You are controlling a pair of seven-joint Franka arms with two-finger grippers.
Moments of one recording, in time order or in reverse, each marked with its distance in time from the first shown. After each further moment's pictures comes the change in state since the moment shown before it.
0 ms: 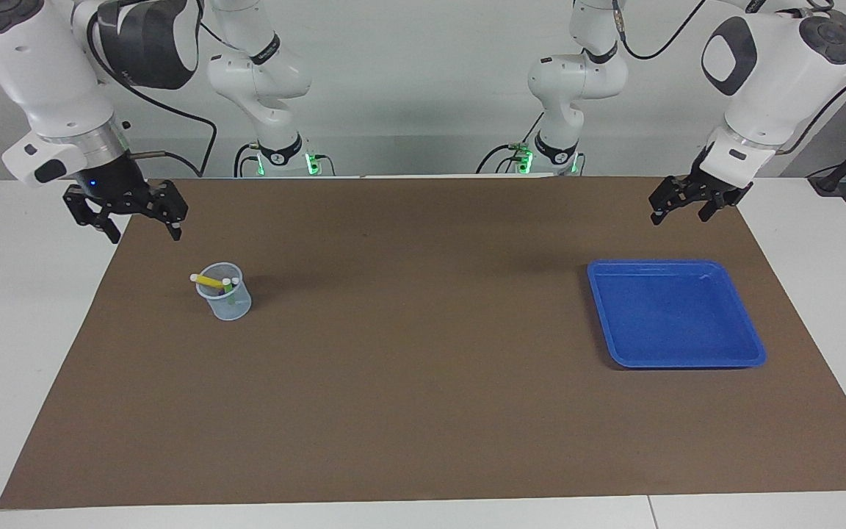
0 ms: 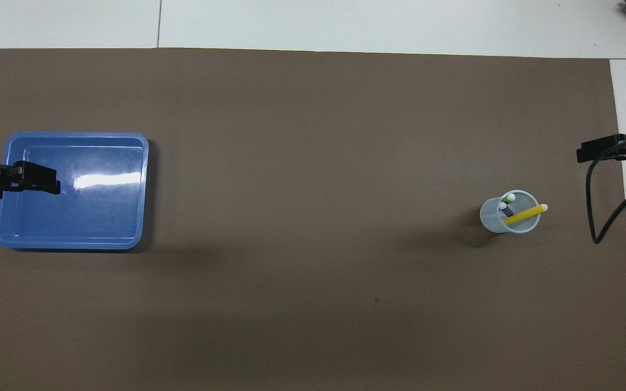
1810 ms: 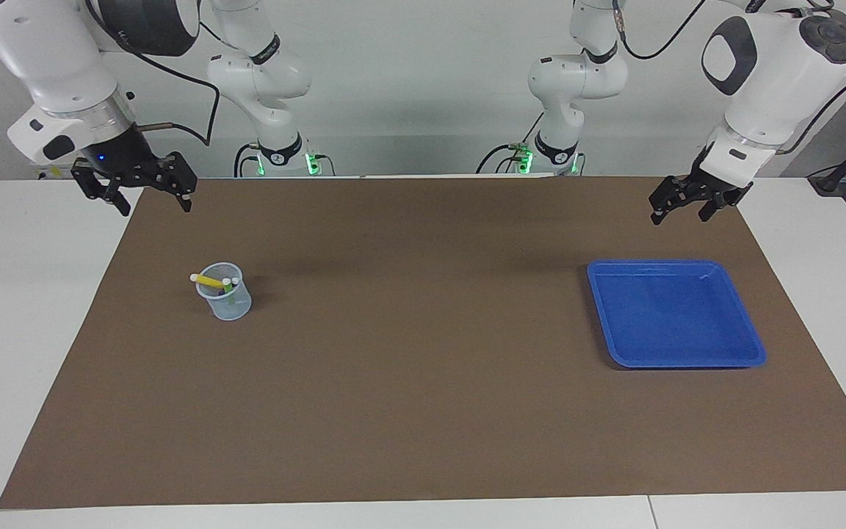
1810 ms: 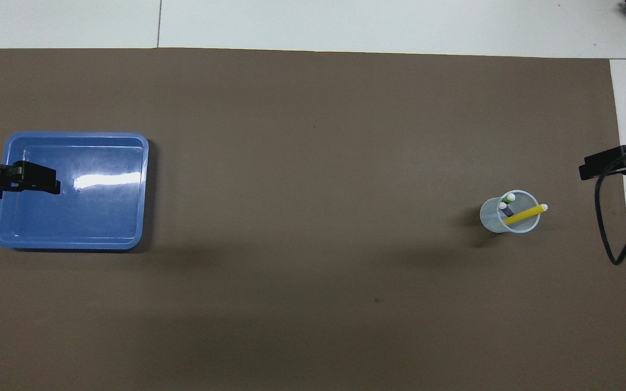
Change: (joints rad) left arm 0.000 -0.001 0.000 0.000 0.000 0.000 0.000; right arm 0.003 0.000 0.027 0.088 0.002 -0.188 0.014
